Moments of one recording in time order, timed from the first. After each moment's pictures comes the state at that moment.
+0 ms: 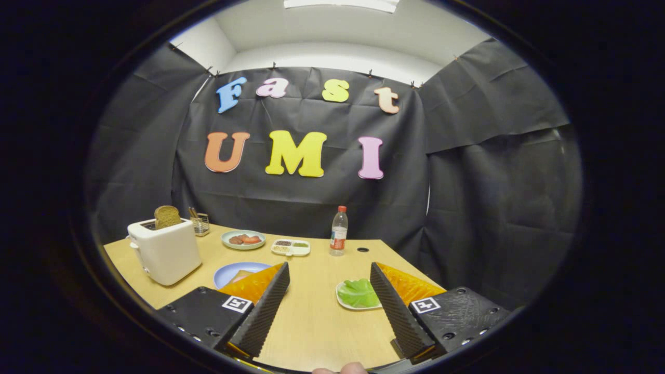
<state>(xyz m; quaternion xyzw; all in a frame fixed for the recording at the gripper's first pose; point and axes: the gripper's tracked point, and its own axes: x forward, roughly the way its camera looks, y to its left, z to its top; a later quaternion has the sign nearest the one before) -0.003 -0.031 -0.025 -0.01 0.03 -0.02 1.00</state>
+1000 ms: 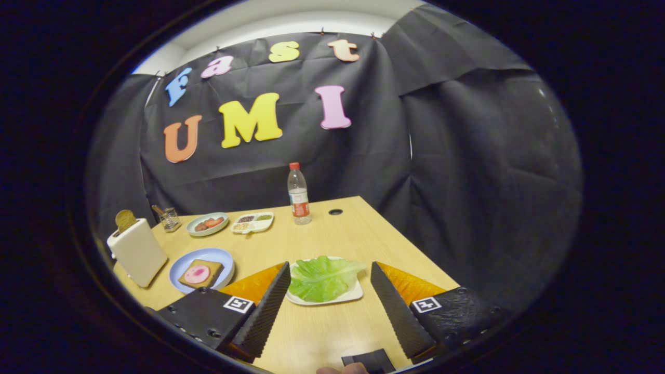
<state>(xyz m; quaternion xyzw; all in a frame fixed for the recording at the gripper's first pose) 0.106 -0.164 -0.106 0.12 0.18 -0.04 0.98</state>
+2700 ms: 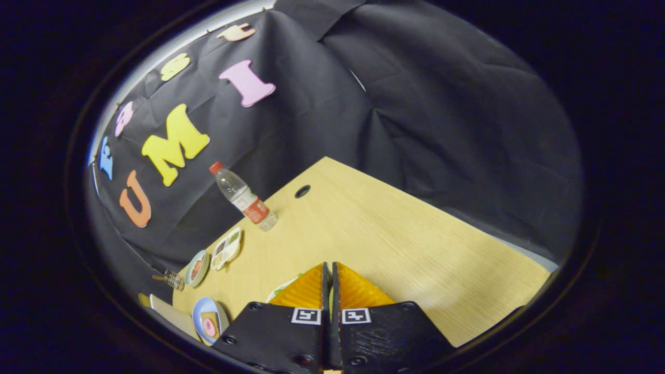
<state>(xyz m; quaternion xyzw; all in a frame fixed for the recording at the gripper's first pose) 0.211 -0.200 -0.147 0.30 0.24 -0.07 0.92</state>
